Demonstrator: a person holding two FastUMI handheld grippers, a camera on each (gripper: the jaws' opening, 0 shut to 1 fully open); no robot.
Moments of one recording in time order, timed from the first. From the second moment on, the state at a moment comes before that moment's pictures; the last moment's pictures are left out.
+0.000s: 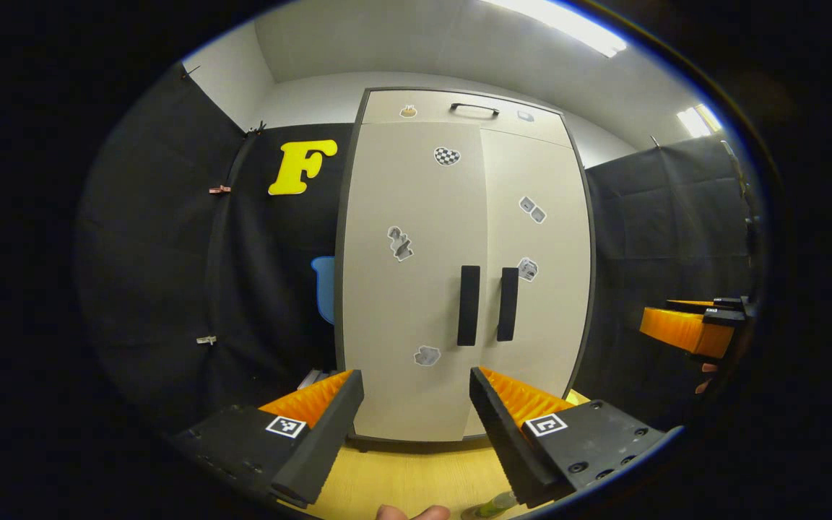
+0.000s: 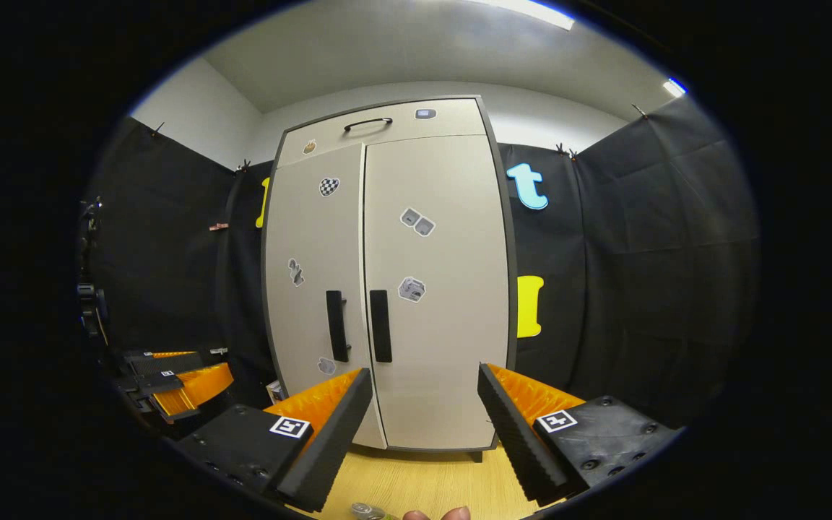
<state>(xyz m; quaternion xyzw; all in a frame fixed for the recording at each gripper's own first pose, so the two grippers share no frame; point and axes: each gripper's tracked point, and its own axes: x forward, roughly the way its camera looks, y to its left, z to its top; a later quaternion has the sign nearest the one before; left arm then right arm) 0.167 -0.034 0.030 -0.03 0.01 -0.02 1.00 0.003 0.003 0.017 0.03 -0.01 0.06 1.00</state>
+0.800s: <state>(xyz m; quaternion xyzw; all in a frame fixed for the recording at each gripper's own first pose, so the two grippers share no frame) 0.170 -0.027 0.025 -0.01 0.02 -0.02 1.00 0.009 0.003 0.016 0.03 -0.01 0.06 1.00</state>
